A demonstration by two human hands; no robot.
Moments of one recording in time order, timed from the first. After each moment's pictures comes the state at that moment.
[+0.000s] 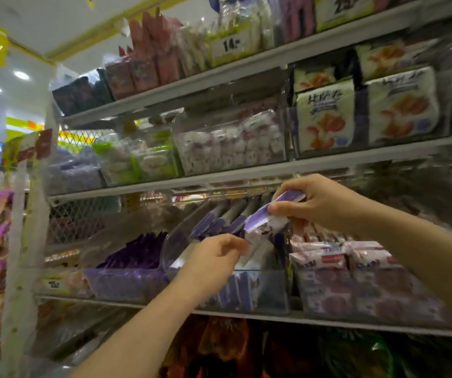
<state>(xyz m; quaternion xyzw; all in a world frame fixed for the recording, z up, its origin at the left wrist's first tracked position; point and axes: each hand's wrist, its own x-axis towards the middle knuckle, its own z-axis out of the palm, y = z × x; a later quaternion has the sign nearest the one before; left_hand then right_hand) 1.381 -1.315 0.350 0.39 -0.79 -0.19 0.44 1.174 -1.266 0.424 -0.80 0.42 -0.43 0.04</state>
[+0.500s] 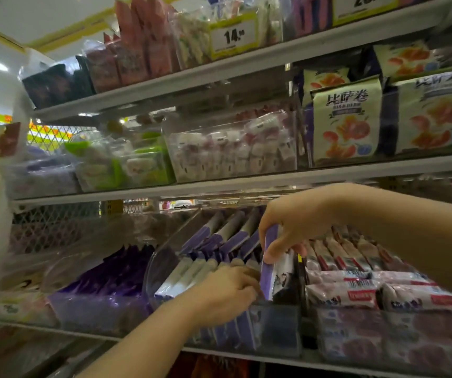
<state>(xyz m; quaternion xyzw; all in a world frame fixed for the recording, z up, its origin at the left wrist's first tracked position) 1.361 -1.393 0.351 0.36 -0.91 -0.09 0.19 1.200 -1.329 0.469 -0.83 0.55 0.02 -0.08</state>
